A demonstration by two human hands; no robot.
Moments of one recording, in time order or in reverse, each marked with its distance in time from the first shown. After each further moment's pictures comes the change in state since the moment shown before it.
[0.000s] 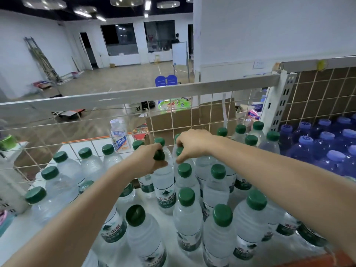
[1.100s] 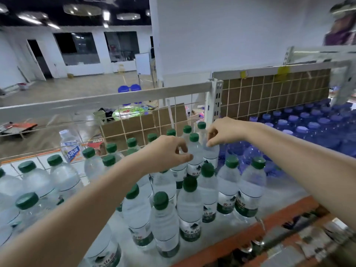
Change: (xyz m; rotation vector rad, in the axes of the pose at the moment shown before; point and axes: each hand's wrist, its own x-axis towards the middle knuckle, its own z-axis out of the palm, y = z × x) left_hand -0.023 0.165 0.020 0.036 -0.075 0.429; right_hand -0.168 0.131 -0.040 0.231 0.003 0.341
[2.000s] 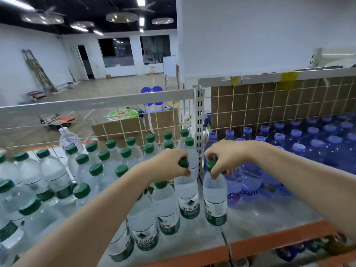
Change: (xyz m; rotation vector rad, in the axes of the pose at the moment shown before) left_hand 0.071 0.093 0.059 -0.070 -0.052 -0.214; right_hand -0.026 0.109 -0.008 -0.005 -0.292 -0.195
